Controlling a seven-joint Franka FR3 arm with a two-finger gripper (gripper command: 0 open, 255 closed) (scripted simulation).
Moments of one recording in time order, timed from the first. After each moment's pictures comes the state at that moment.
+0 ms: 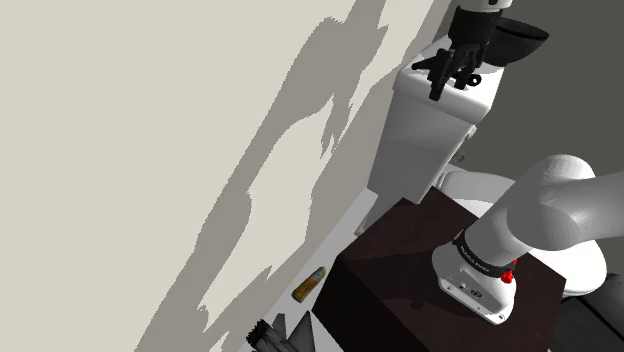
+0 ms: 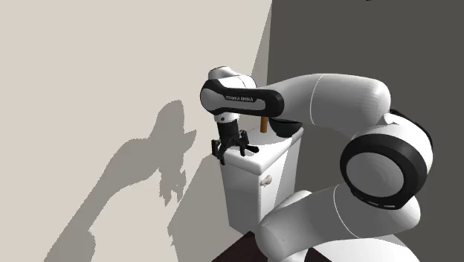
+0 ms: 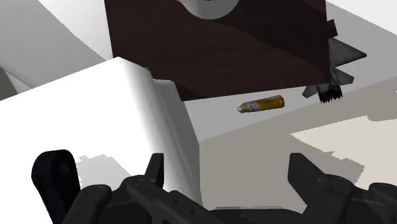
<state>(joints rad) 0.01 -0.76 0.00 -2.38 -0.08 1.48 0.15</state>
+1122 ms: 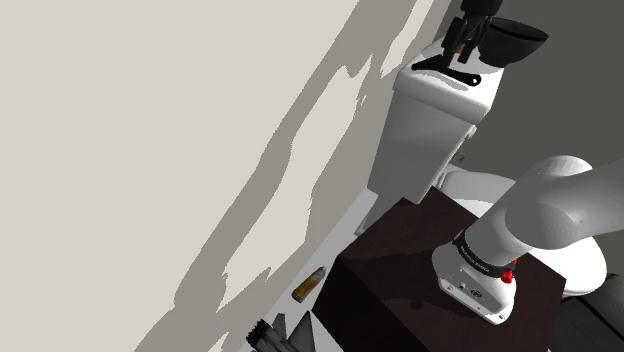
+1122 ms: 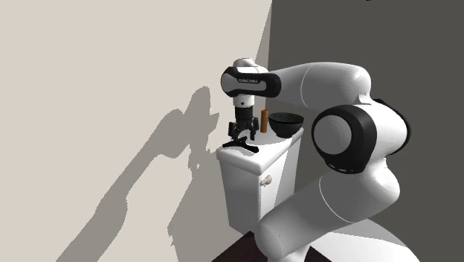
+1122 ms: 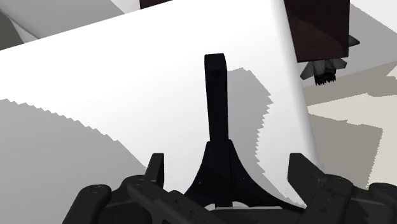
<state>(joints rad) -0.02 -0.59 -0.25 -2.19 -0.14 1.53 -0.14</state>
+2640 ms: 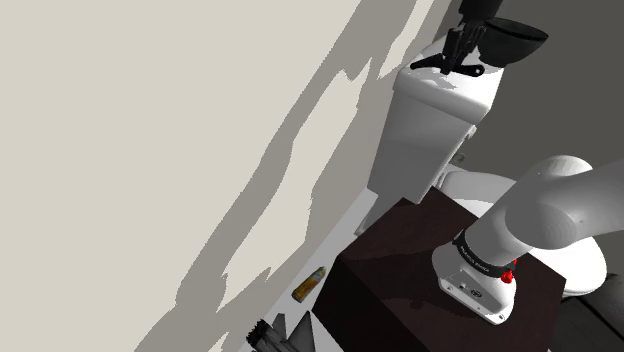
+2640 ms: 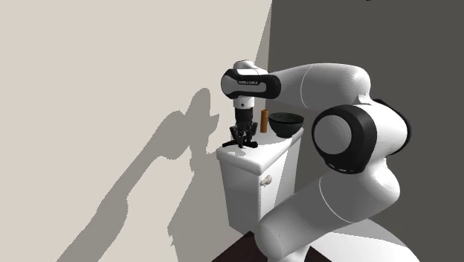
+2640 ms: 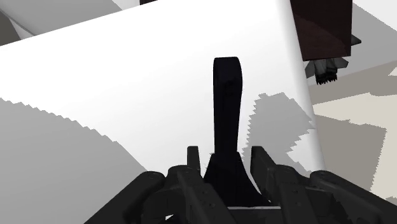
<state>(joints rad) -0.02 -0.59 -0.25 -2.20 -0.14 1.55 -0.14</state>
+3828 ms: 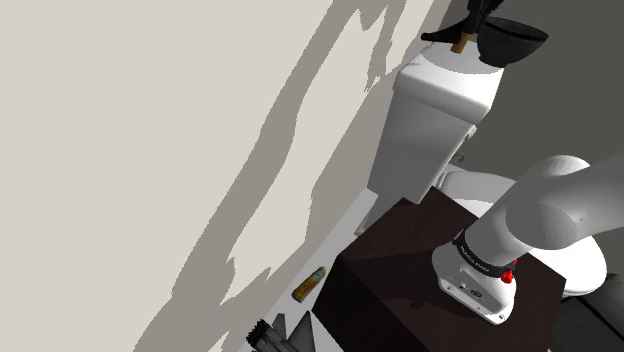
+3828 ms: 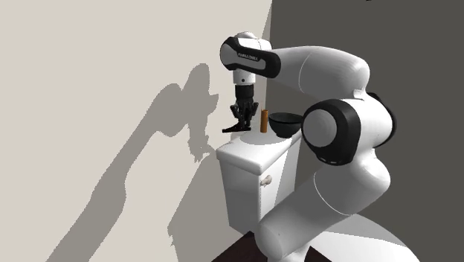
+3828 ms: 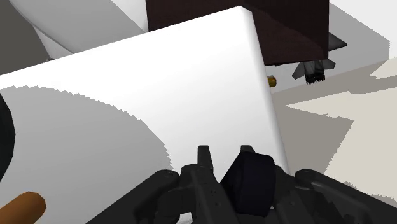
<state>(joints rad) -0.01 -0.51 -0.24 -1.90 -0.12 1.32 -0.16</state>
